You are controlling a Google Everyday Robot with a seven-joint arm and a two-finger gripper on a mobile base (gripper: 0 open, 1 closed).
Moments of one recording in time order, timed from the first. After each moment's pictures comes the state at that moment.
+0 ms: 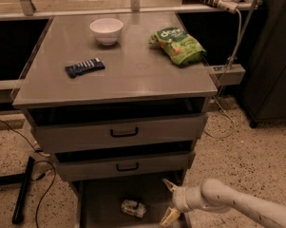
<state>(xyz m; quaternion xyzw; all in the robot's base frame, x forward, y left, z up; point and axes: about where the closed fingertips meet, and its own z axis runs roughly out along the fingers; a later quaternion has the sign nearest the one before) 0.473 -0.098 0.305 -0.59 0.69 0.23 0.35</state>
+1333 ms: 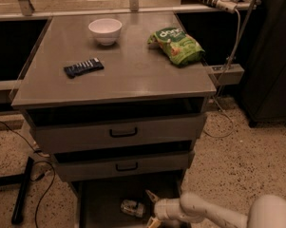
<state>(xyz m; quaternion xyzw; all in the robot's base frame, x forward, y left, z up) 0.472 -0.024 0.176 -0.60 0.66 0.26 0.37</state>
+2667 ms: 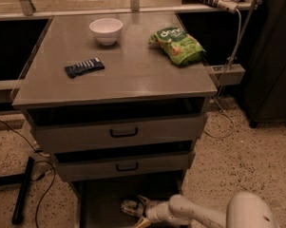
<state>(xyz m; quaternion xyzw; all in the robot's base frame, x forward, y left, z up) 0.487 0.013 0.118 -0.58 0.68 0.26 0.36</state>
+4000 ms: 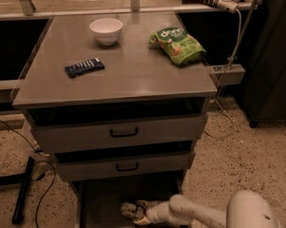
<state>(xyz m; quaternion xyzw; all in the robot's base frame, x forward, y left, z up) 0.482 0.012 0.120 -0.58 0.68 0.27 0.35</state>
